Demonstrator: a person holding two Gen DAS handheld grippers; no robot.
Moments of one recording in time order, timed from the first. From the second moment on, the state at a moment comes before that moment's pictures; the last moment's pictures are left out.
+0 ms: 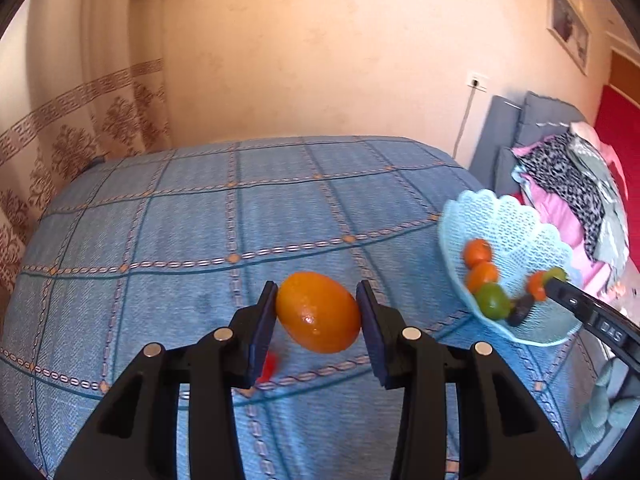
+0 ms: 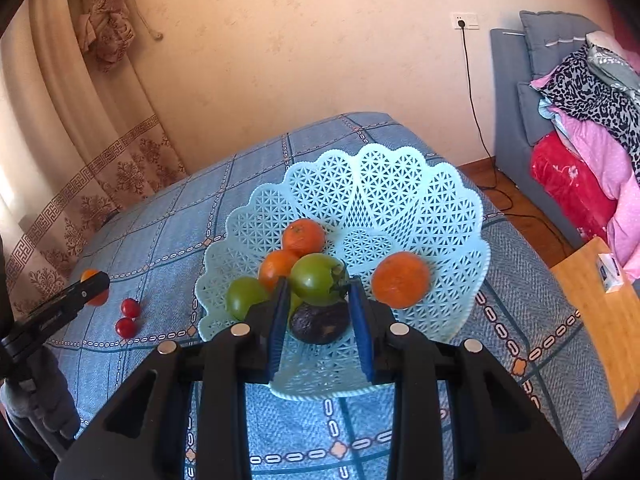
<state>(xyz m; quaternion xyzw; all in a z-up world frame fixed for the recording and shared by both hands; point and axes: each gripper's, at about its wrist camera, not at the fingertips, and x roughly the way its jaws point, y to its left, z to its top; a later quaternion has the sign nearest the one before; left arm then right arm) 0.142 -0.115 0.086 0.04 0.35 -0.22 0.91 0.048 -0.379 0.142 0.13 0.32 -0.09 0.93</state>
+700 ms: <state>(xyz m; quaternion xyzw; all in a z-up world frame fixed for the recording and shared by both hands) 0.101 -0.234 0.087 0.09 0.36 -0.32 0.87 0.014 -0.415 0.154 0.14 0.25 -0.14 0.95</state>
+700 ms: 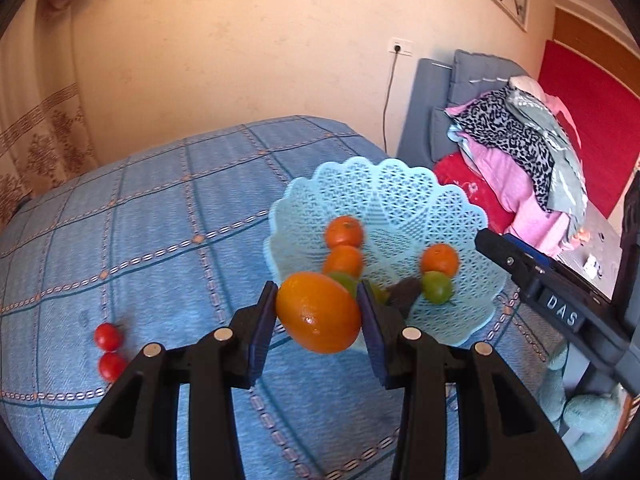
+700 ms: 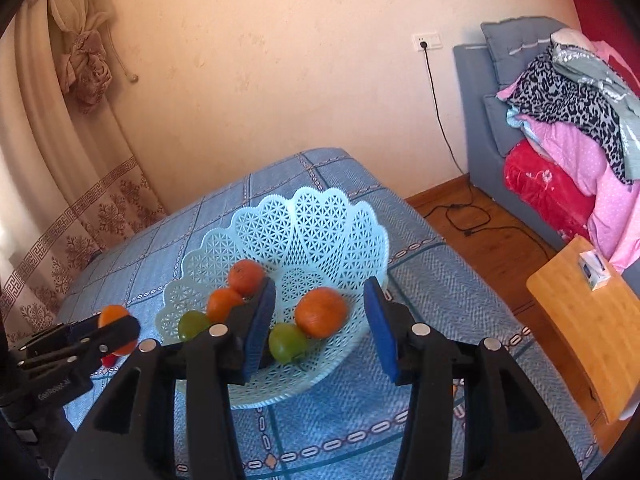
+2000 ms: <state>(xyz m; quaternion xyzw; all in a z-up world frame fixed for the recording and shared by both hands) 0.125 -0.230 0.104 0.03 0.35 -0.29 0.89 -0.001 -0.428 0.165 0.14 0.22 -0.18 0.95</state>
